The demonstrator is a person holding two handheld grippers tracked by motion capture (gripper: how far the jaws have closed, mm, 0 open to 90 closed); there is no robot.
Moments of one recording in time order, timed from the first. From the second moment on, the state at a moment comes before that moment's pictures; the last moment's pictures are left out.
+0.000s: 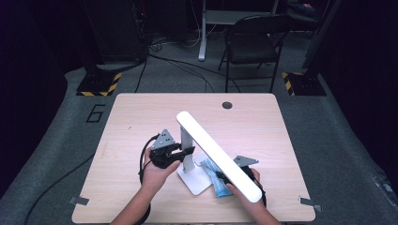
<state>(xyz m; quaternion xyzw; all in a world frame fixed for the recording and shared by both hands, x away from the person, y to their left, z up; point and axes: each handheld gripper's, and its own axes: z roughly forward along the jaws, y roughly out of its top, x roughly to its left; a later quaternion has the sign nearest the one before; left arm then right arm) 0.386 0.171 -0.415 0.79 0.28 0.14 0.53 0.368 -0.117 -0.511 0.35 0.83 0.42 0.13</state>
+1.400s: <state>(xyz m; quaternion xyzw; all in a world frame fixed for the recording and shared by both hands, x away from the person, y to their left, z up) 0.380 0.164 -0.413 0.82 0.18 0.06 0.54 0.422 -0.104 -0.510 0.38 0.81 0.41 0.15</state>
